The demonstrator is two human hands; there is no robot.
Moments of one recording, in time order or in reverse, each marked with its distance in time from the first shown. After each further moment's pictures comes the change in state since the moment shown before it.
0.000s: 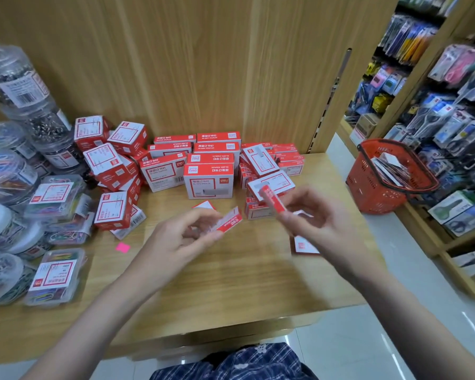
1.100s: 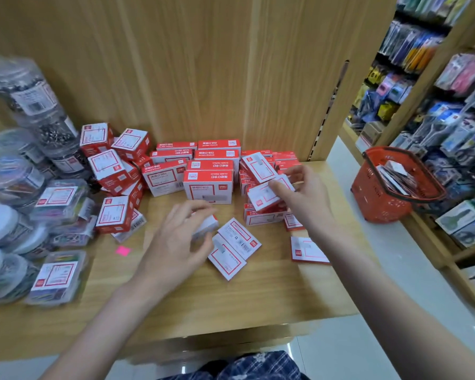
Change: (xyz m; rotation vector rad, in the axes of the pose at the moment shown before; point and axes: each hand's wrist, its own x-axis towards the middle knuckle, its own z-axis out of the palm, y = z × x) left_hand 0.008 -0.010 0.011 0.533 0.137 0.162; right_hand 0.068 0.036 -0.005 -0.362 0.356 0.175
